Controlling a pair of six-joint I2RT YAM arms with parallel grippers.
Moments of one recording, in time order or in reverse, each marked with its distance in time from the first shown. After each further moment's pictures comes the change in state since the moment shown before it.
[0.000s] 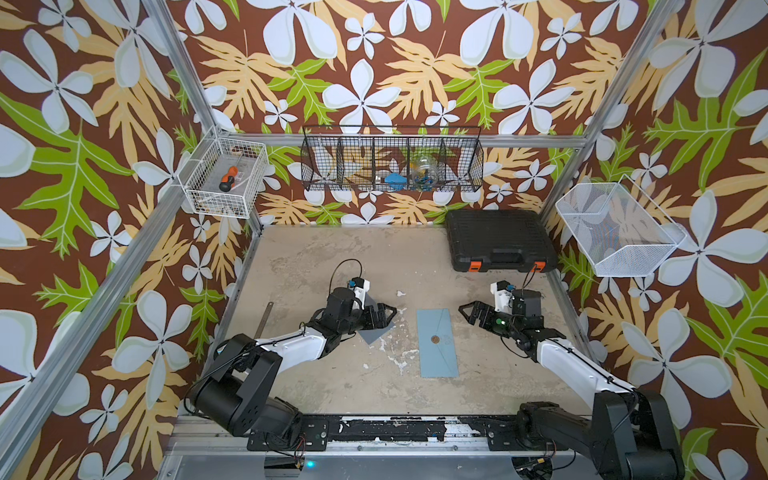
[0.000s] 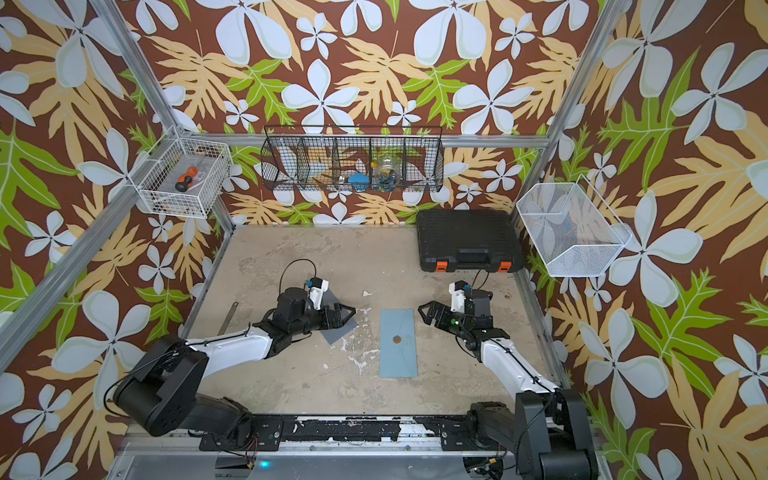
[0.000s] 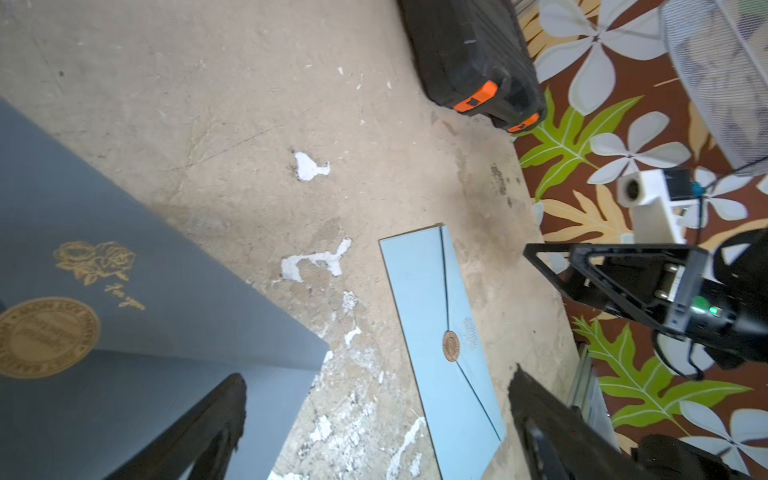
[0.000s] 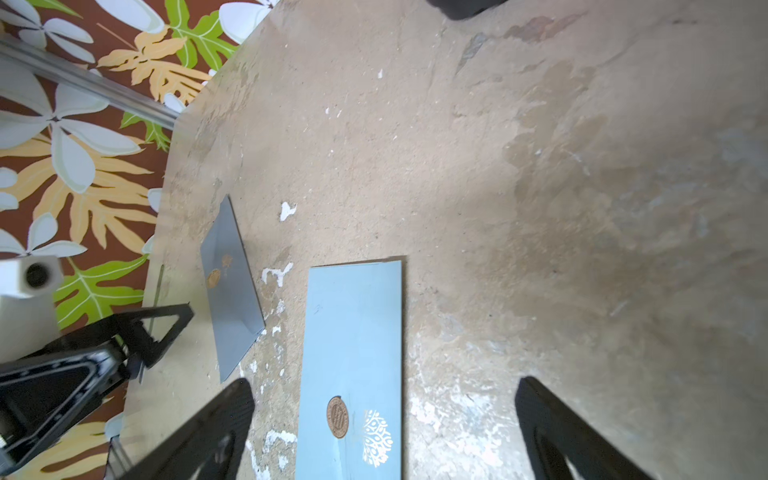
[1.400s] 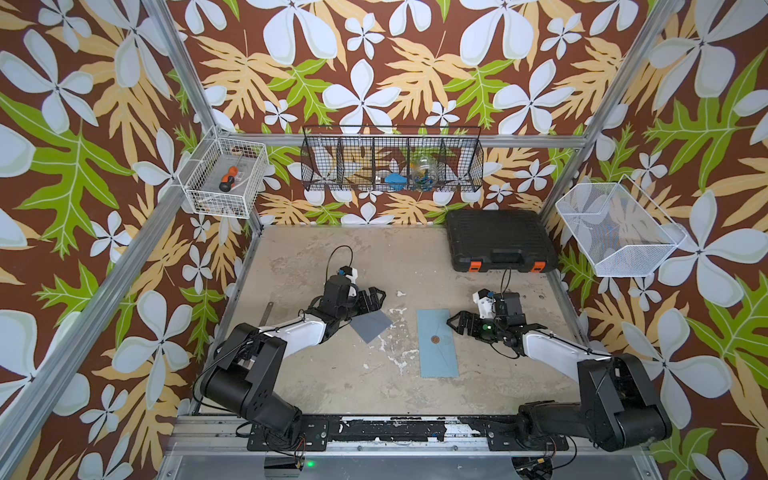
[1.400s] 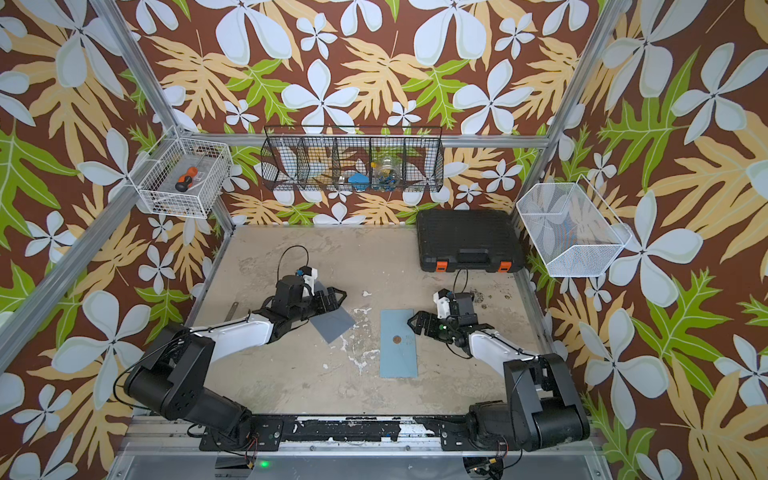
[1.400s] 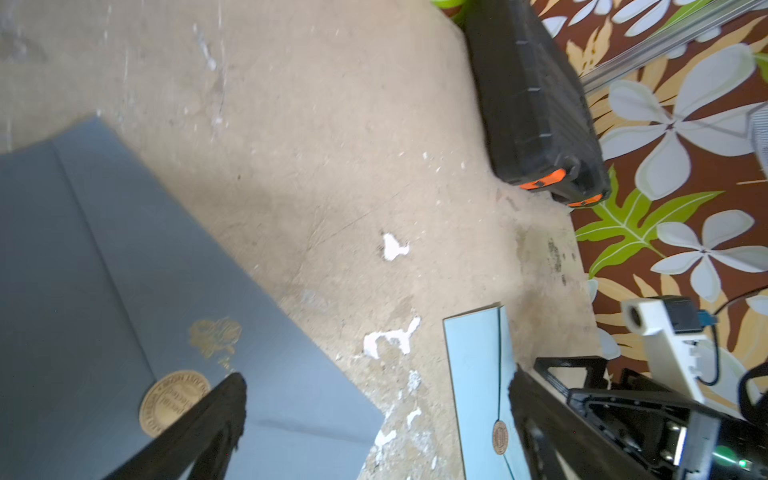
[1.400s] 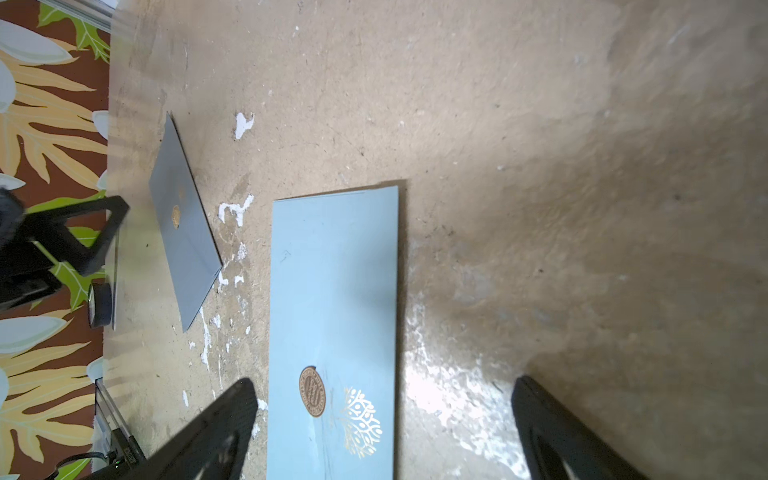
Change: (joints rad) left arm 0.089 0.040 0.106 -0.089 -0.094 -0.027; right arm 0.092 0.181 0.011 -0.014 0.016 -0.027
